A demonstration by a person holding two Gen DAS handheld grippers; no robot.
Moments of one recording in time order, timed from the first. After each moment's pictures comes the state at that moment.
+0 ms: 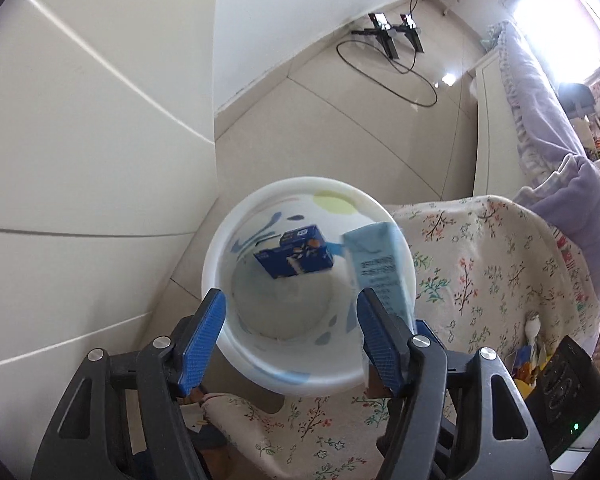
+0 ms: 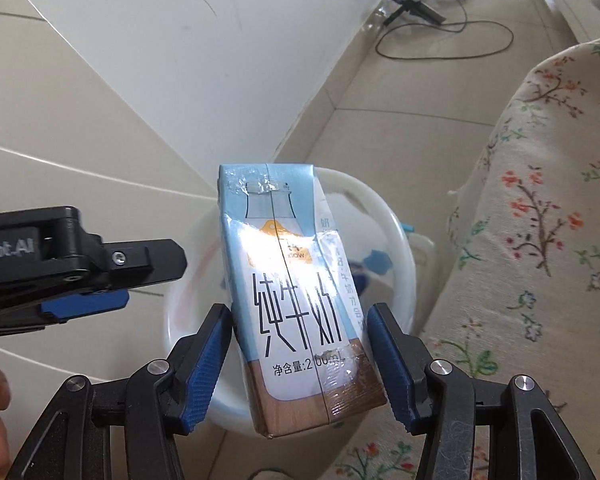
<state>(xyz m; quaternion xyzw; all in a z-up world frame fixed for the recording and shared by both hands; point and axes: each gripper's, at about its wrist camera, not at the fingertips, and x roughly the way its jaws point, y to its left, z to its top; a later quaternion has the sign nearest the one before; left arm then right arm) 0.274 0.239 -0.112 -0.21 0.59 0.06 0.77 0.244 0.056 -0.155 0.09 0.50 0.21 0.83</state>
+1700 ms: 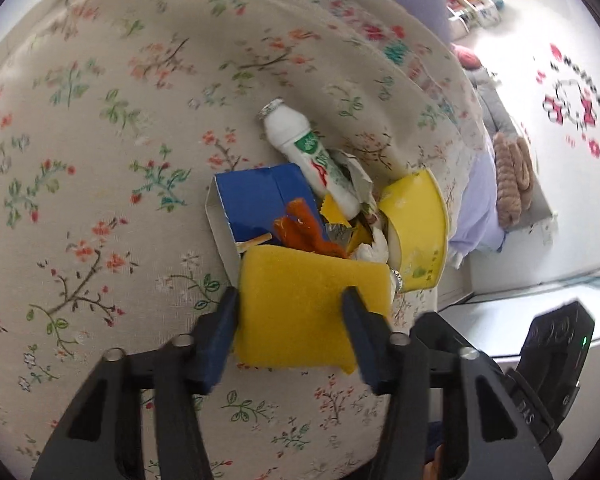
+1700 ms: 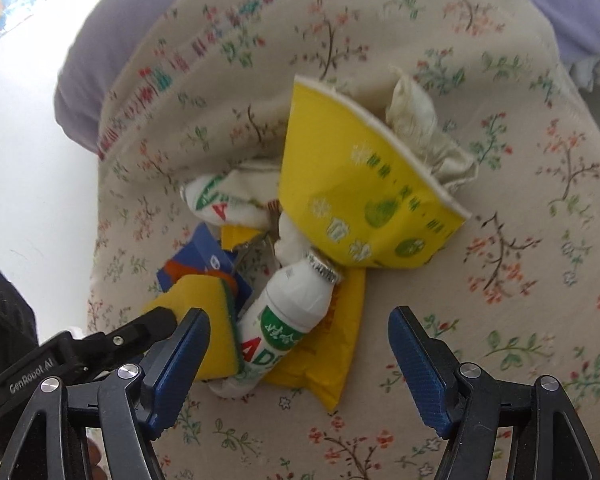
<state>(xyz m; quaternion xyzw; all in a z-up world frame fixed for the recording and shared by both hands) 0.230 -0.121 -0.135 -0.18 0.60 -0.29 0.72 0.105 -0.322 -0.086 0.30 0.46 -0.09 0.83</state>
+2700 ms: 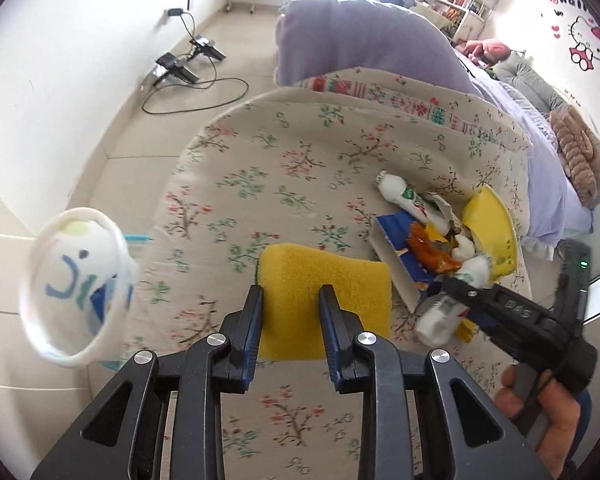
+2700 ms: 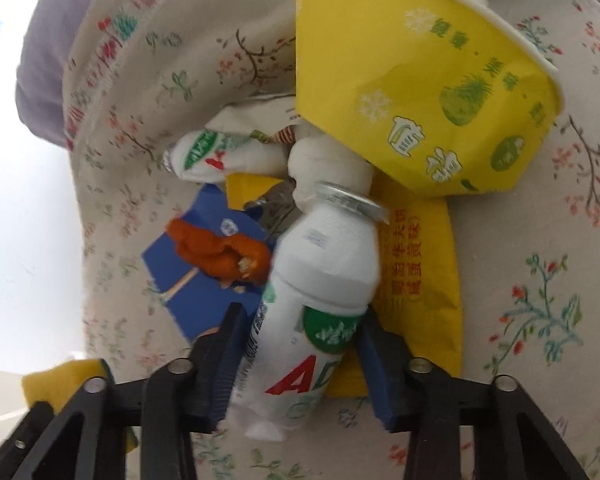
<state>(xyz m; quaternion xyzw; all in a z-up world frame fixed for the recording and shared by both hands) 0.196 -0.016 -0.069 -0.02 0.51 -0.17 0.85 0.134 -0.285 -0.137 0.38 0.46 -0.10 0.80</state>
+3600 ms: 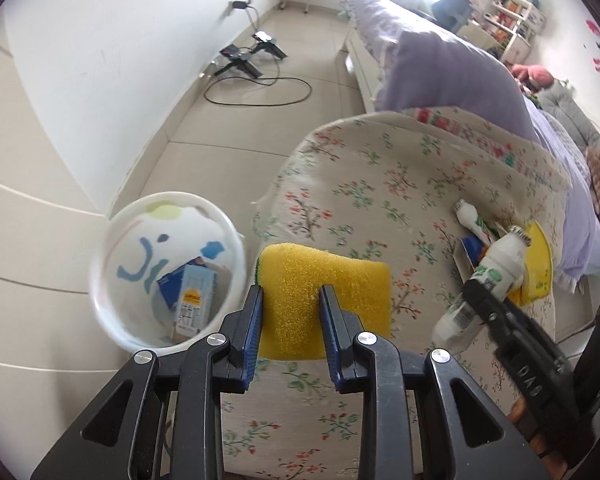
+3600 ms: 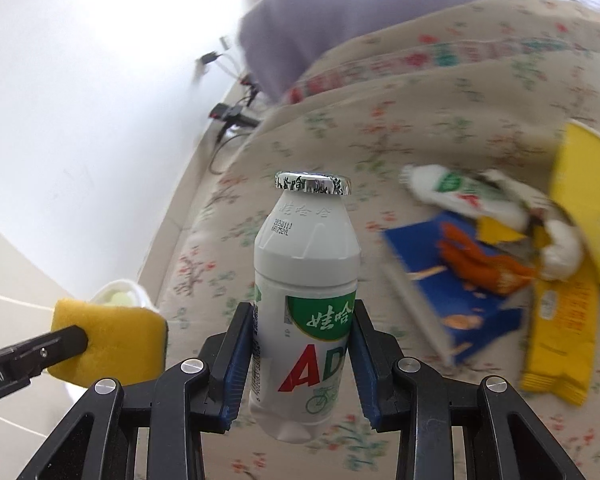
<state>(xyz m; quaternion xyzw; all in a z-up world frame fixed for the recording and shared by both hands) 0.208 0.084 -0.057 -0.04 0.52 -0.09 0.85 0.147 -0.139 -0.068 0.17 0.39 0.01 0.90</state>
